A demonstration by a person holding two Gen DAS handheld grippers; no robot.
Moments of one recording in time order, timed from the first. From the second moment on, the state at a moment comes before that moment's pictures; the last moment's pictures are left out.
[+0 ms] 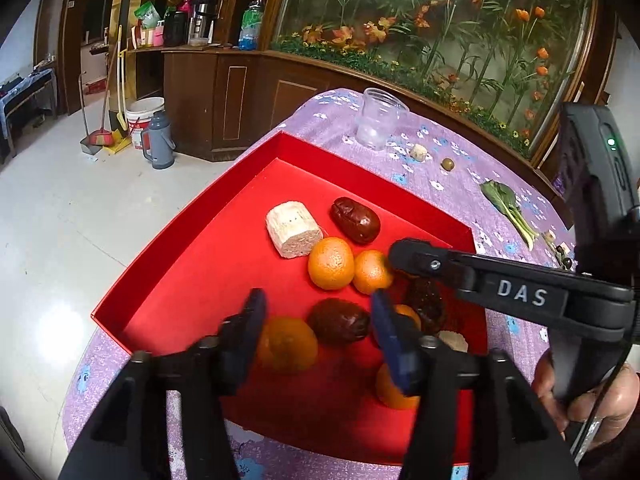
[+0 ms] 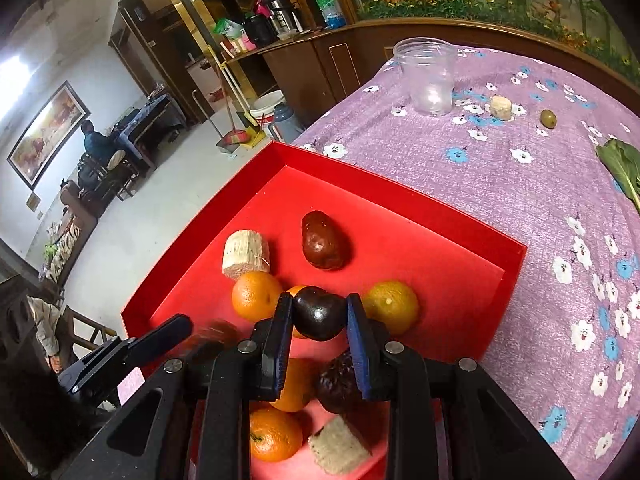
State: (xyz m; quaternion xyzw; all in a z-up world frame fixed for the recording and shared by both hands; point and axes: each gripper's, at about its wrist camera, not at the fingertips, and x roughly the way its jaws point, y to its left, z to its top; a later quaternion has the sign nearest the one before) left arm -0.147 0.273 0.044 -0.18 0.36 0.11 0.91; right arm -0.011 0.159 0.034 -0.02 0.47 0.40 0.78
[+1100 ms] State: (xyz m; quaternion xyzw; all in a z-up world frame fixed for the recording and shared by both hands) left arm -0.171 0.227 0.077 -0.08 0.35 0.19 0.91; right arm -0.060 0.073 0.053 -0.01 0.41 0.34 0.85
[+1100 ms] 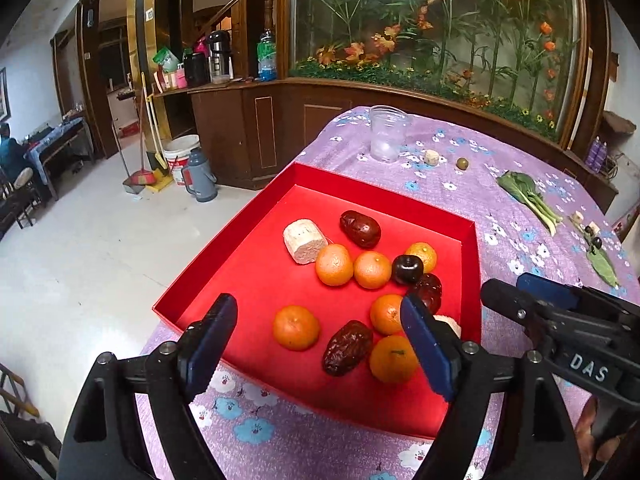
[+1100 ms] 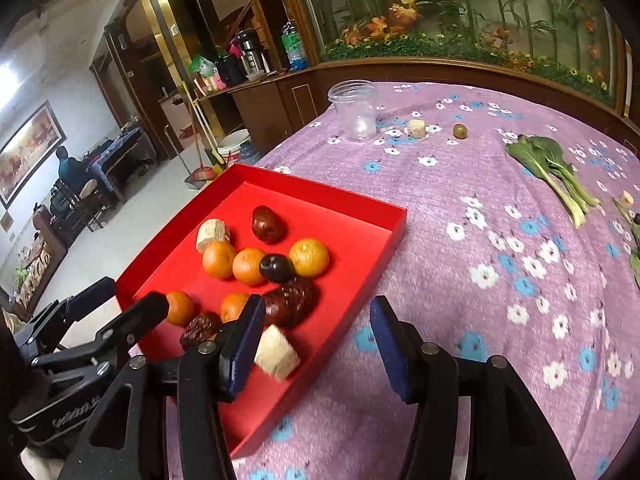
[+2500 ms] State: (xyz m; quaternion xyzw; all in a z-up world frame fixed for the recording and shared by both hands) left arm -0.169 0.132 0.093 0.00 0.35 0.18 0.92; right arm -0.111 -0.028 0.058 -0.03 0.34 0.28 0.90
